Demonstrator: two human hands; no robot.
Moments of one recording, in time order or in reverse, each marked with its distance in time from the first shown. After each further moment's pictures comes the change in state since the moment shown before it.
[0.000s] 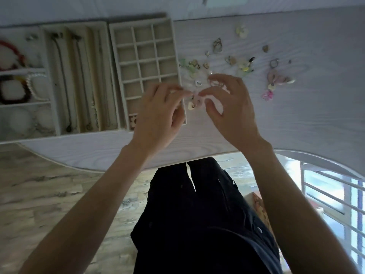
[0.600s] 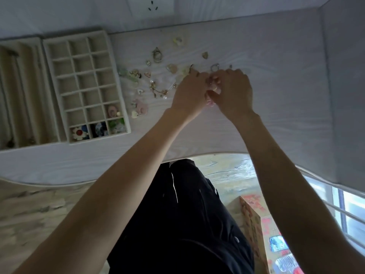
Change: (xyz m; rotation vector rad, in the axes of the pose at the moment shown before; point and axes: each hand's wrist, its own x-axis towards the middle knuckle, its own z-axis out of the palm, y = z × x) left_hand 0.119 0.131 0.120 -0.093 -0.353 -0.190; right_hand 0.022 0.141 -0.065 -0.395 -0.169 0.251
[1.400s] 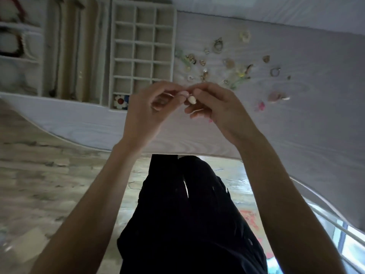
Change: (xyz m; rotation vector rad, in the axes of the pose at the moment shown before) left_hand -0.143 -0.086 -0.074 -0.698 0.453 -0.171; right_hand -0.039 -0.122 -0.011 1.453 -0.656 0.105
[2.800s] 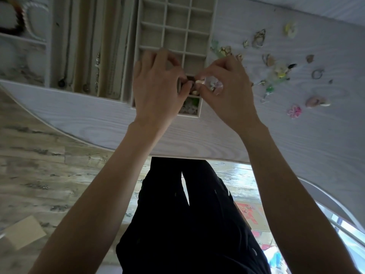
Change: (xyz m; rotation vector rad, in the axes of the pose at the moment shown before) left_hand 0.043 -0.063 -0.033 0.959 0.161 0.170; right_hand 0.069 0.034 0.034 -1.085 0.283 -0.448
